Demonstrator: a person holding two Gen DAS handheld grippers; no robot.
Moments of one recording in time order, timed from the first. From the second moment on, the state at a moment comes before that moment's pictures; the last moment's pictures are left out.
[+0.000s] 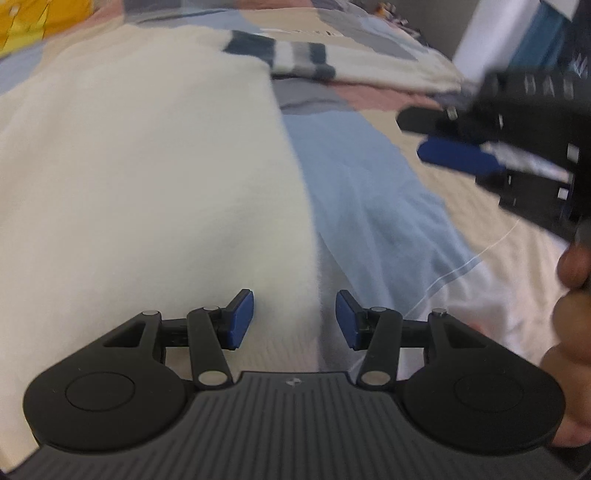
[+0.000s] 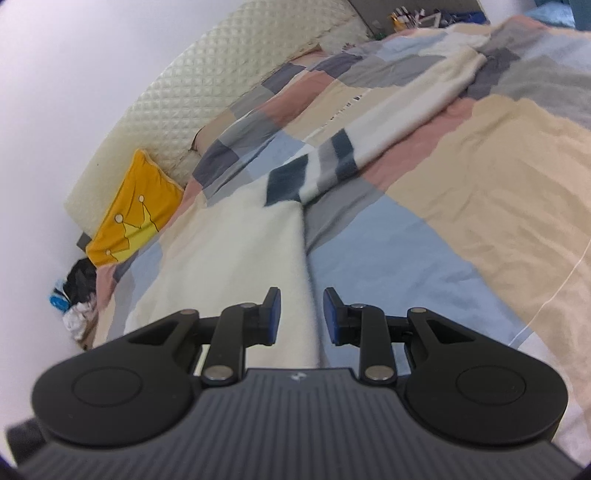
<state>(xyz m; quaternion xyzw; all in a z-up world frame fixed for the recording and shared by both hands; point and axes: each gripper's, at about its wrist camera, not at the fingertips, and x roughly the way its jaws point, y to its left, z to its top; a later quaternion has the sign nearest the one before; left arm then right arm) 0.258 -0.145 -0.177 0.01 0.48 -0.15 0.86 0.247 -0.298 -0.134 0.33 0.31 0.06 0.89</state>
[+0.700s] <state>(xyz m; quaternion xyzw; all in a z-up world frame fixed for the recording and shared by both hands) 0.264 -0.065 -0.151 -0.07 0.41 -0.08 0.90 0.257 -0.295 -0.152 0.37 0.35 0.07 0.86</state>
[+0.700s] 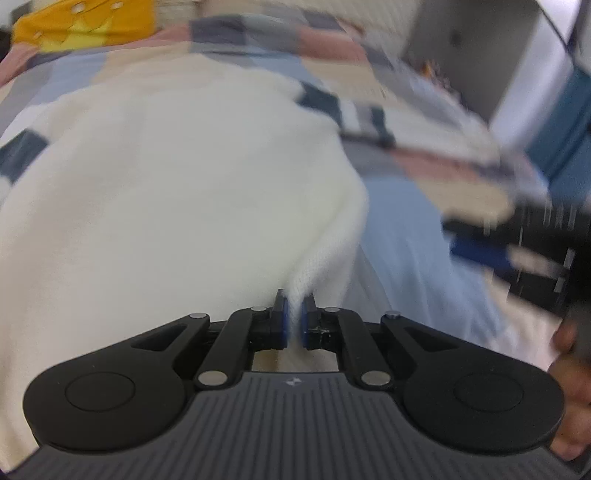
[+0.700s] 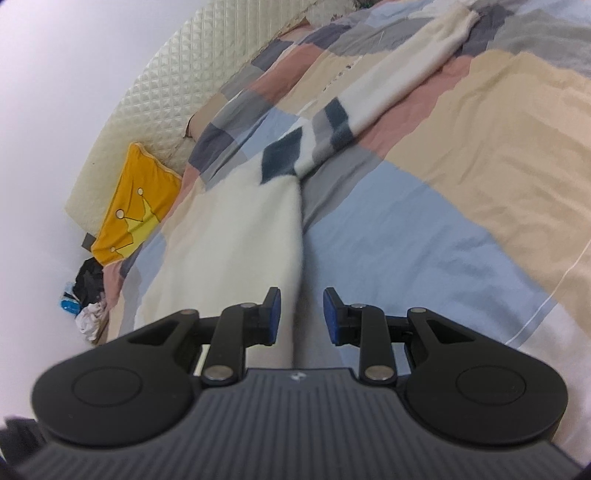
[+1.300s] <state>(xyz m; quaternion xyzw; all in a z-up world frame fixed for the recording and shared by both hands) 0.296 0.080 -0.185 -0.30 0.39 -0.03 0.87 0.279 -0.224 -0.195 0.45 0.43 0.21 0.75</state>
